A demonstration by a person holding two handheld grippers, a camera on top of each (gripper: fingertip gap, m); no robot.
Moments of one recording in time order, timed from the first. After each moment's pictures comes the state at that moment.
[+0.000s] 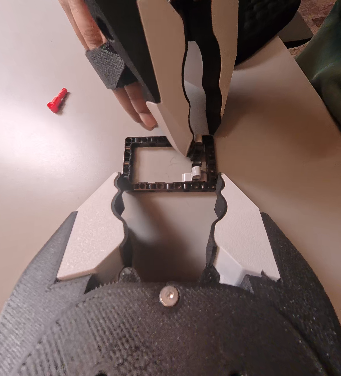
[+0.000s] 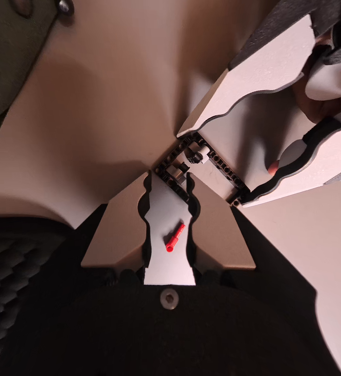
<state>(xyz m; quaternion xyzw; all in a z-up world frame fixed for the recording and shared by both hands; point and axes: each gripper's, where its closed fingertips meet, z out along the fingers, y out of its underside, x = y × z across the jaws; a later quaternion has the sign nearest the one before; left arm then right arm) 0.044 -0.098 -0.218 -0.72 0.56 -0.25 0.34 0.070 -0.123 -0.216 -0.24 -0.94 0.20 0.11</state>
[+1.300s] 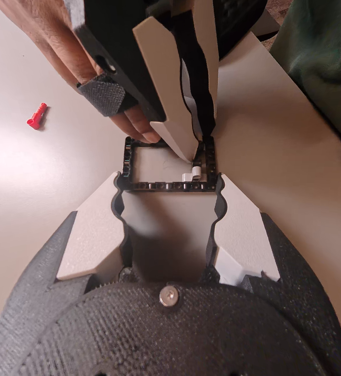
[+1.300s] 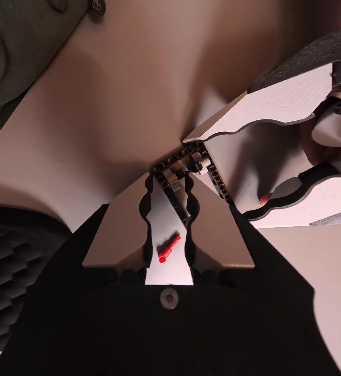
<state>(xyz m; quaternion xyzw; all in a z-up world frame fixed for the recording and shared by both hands) 0.049 -0.105 -0.218 -0.68 0.60 -0.27 0.32 0.069 -0.135 -0.216 -0.18 -0.95 0.22 0.10</state>
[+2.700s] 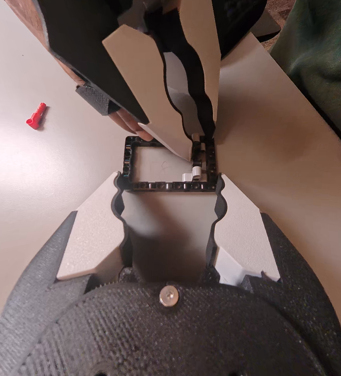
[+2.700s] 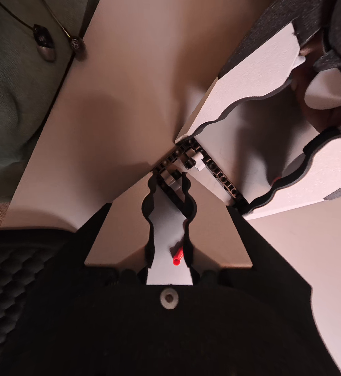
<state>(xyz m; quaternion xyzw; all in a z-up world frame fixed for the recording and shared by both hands) 0.049 -0.105 -0.218 -0.68 0.60 -0.27 0.32 0.067 -0.135 -0.212 -0.28 -0.92 0.27 0.06</state>
